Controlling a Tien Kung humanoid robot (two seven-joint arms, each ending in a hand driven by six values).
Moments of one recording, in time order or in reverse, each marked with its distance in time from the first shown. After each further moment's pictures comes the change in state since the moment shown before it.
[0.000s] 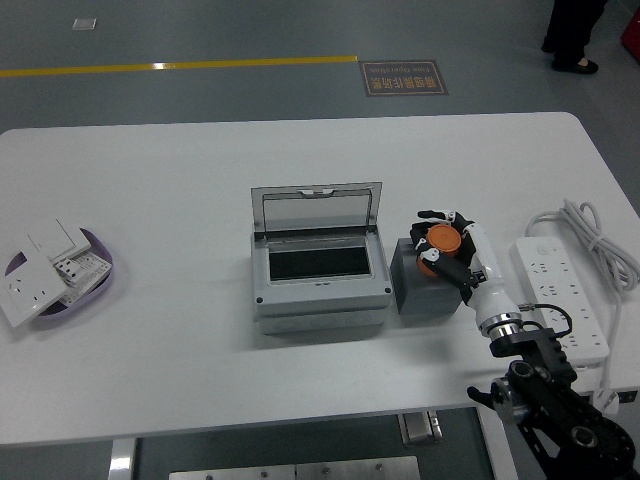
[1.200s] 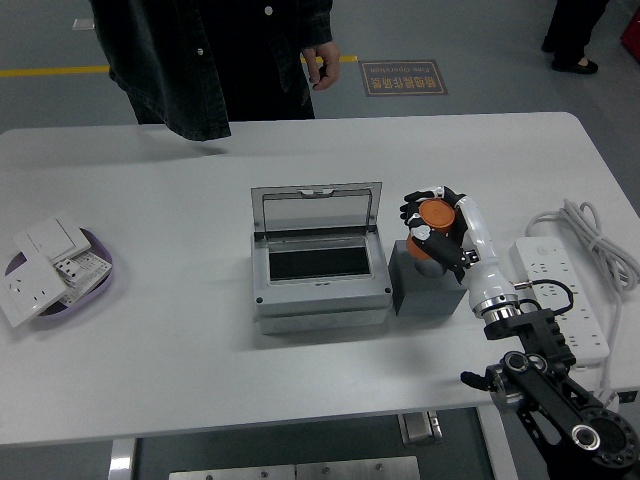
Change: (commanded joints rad) left arm 0.004 0.001 -0.006 0.000 0.025 -0.003 0.009; right arm 0.036 -0.036 -0.071 0.203 -0.166 -0.095 -0.100
